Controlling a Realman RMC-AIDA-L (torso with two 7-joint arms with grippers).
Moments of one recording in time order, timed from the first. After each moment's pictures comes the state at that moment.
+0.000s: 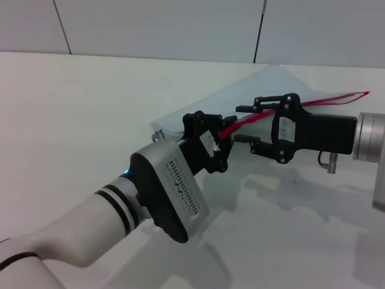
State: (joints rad) left arm -0.28 -2.02 2.37 1.04 2.64 -0.47 -2.29; right arm 0.78 2.04 -0.68 -0.34 1.21 1.39 -3.00
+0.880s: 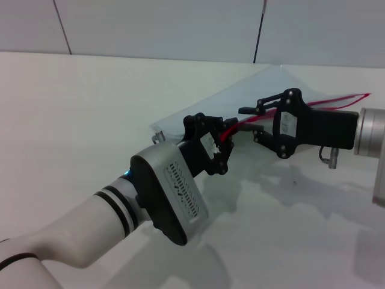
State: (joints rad) left arm -0.28 -2.01 2.38 1.04 2.64 -0.47 -2.29; right arm 0.78 2.04 -0.68 -0.34 1.21 1.38 -3.00
